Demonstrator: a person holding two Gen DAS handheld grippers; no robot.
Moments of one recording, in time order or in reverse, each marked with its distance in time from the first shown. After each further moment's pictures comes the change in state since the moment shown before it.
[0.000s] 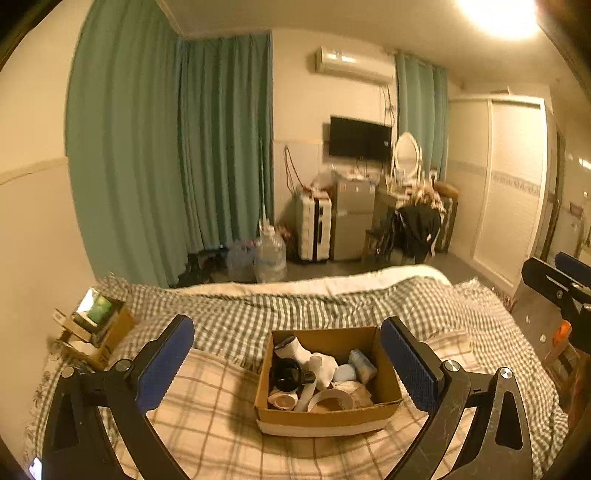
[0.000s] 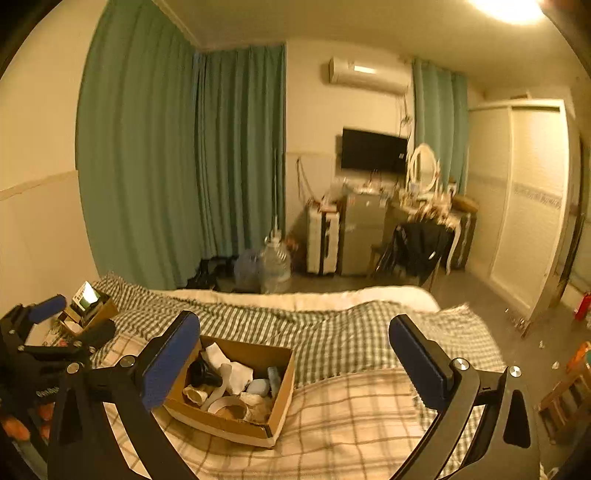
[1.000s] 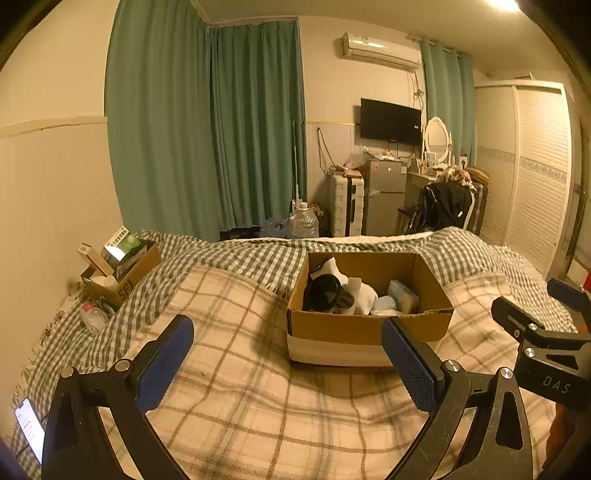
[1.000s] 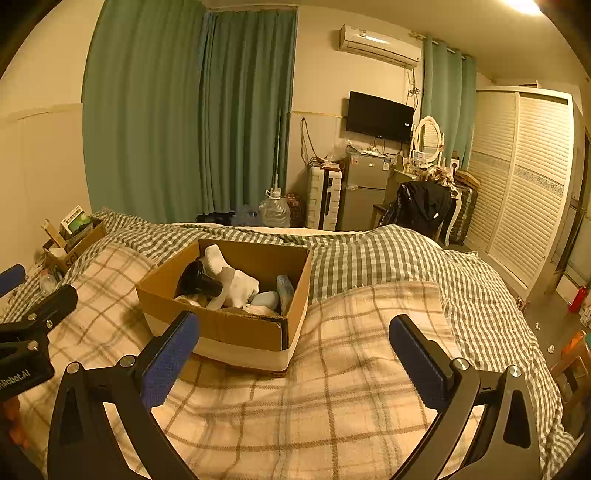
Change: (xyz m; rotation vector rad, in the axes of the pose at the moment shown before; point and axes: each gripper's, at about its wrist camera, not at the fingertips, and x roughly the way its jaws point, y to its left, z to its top) left arm 0.011 0.007 -0.141 -0.016 0.053 0.137; right arm 0.049 0.040 -0.155 -0.048 0.138 -0.014
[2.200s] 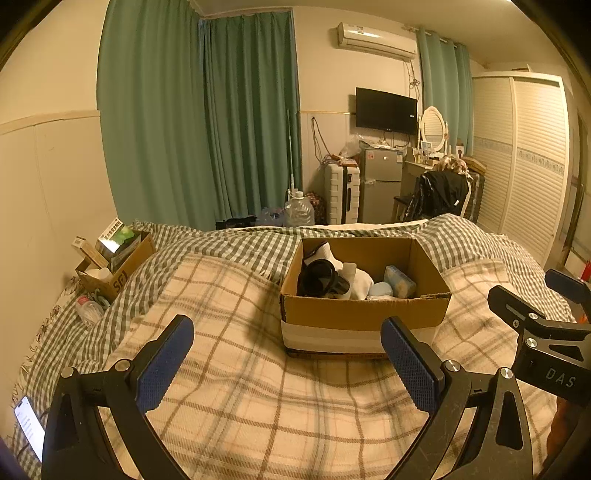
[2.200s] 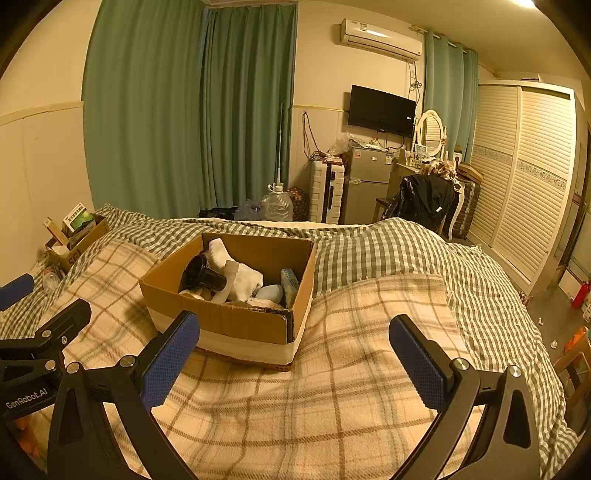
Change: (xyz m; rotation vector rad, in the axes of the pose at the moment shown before) left arm 0.006 -0.003 -0.006 0.002 0.039 -0.019; right arm 0.003 0.005 -0.003 0.001 0.020 0.009
